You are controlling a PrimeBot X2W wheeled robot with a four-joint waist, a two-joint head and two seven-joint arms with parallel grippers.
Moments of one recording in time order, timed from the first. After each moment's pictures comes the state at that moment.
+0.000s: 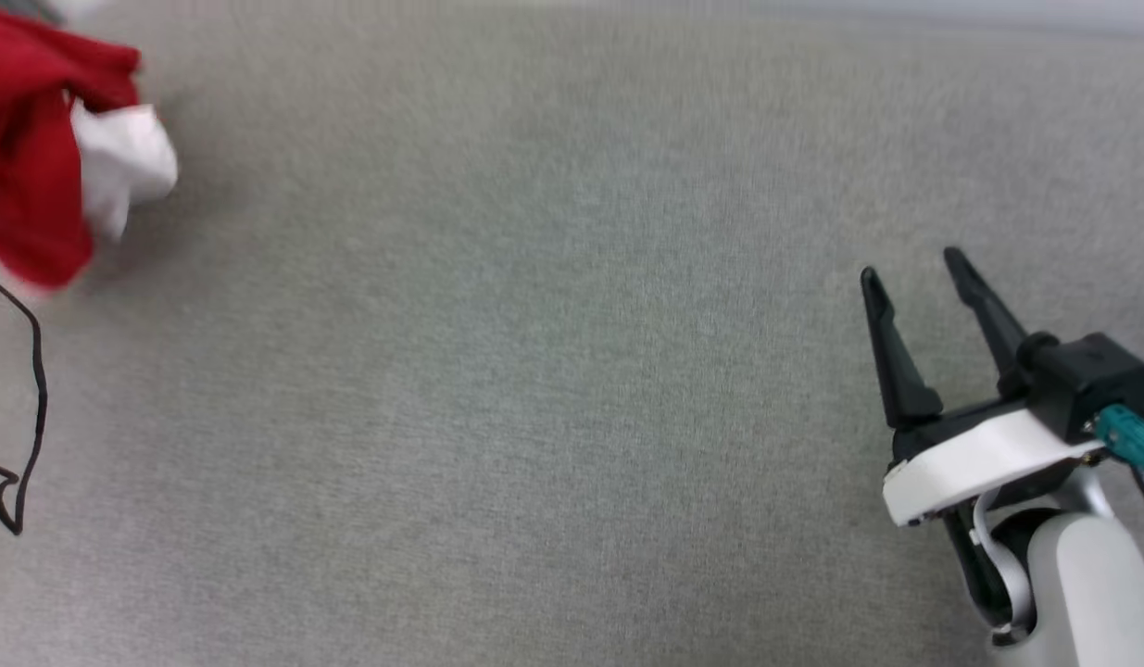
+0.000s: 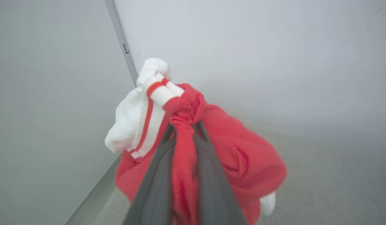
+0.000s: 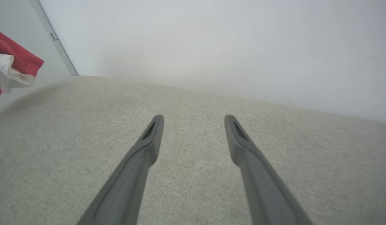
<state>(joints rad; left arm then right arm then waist) -0.87 0.53 0.10 0.60 -0.43 -0.07 0.21 -0.24 -0.10 0.07 -0.04 0.10 0.13 0.00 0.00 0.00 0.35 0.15</state>
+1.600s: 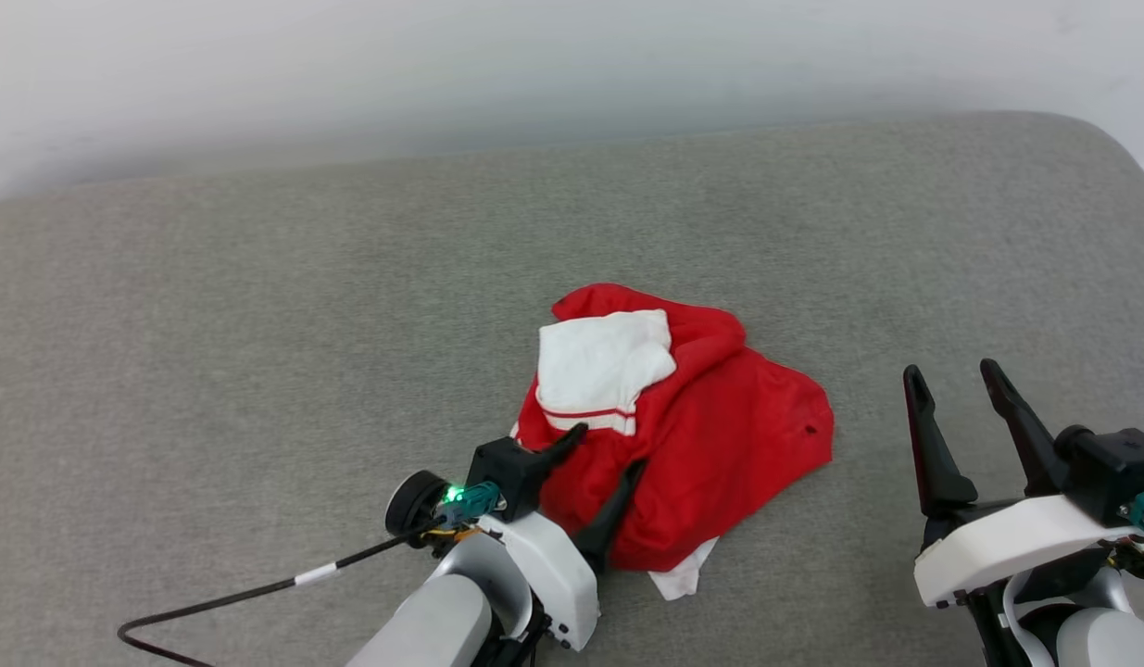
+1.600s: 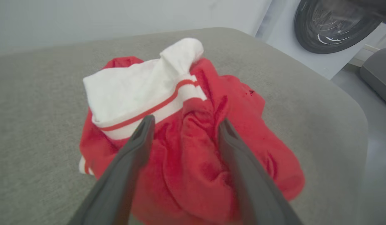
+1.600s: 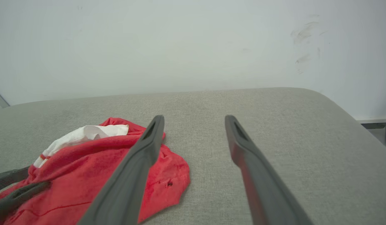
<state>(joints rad) -0.39 0.13 -0.65 0.48 -0.45 -0.12 -0.13 -0.06 -0.05 -0.03 -0.07 0.15 0.13 0.04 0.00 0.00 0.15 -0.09</state>
